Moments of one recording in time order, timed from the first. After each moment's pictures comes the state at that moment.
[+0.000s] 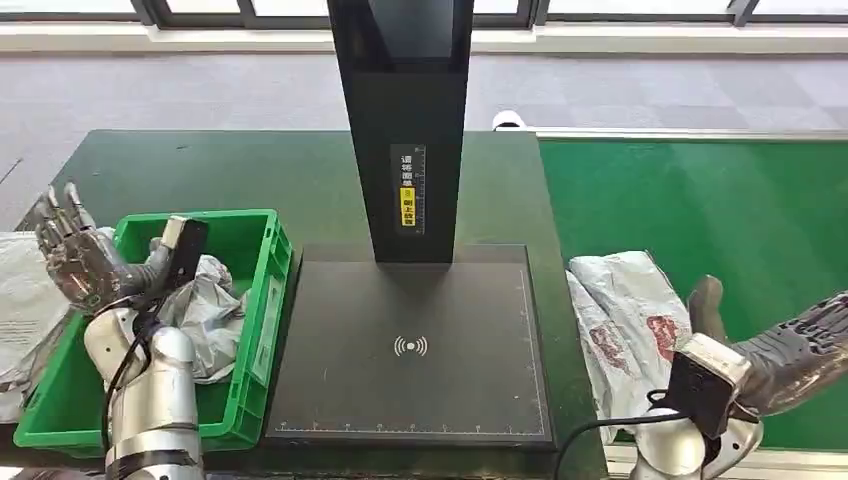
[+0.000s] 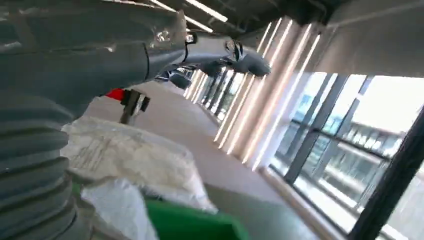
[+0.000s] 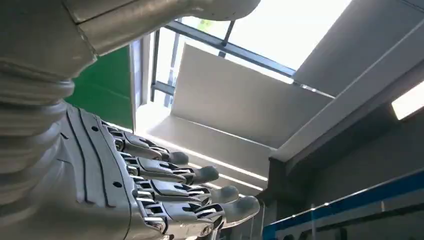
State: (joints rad) left arm -0.42 -0.20 0.60 -1.17 -1.48 0.58 -0.05; right arm -0.04 0.32 -0.18 -1.69 0.63 -0.70 -0.70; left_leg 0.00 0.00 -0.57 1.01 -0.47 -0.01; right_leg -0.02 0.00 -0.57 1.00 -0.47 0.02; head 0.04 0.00
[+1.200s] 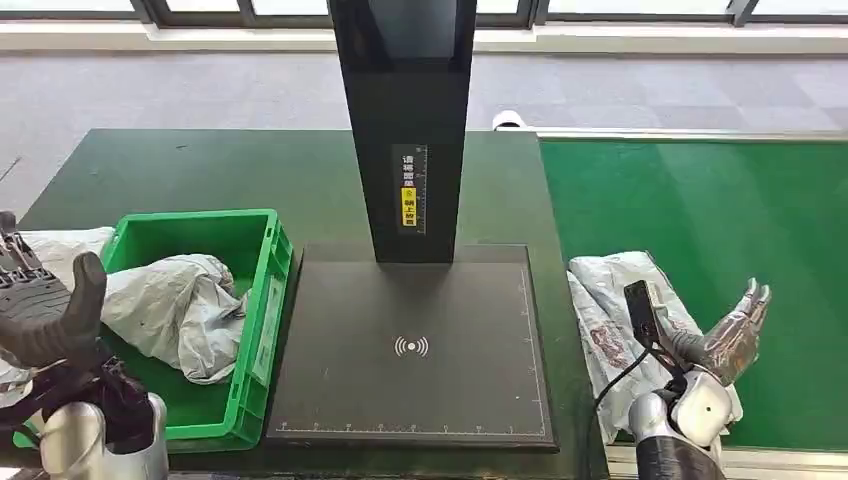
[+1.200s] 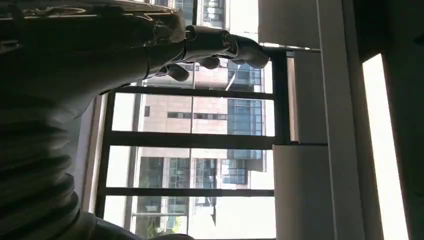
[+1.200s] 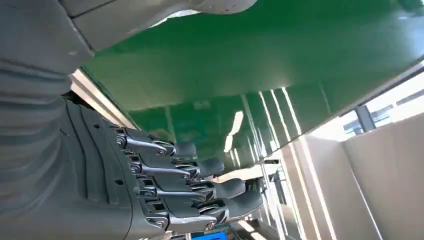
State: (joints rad) left arm -0.06 -0.24 0.34 -1.86 0.06 0.02 -0.61; right arm -0.26 0.07 -0.33 -0.94 1.35 -0.56 0.11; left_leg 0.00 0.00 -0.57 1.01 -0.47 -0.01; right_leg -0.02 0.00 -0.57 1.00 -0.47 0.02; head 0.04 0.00
